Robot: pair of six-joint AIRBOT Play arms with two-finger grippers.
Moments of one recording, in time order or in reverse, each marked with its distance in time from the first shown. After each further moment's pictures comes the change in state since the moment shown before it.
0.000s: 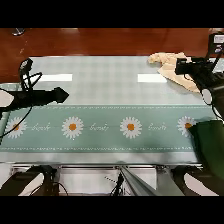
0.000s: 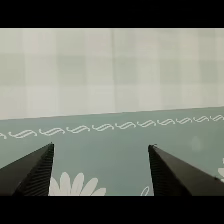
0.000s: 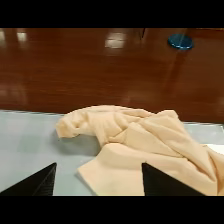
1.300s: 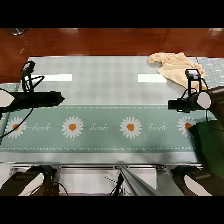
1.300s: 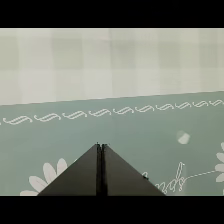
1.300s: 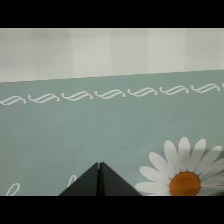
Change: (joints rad) left arm 0.000 0.000 0.000 0.000 -0.056 0.003; right arm 0.164 0.129 -0.043 0.186 1.011 -0.029
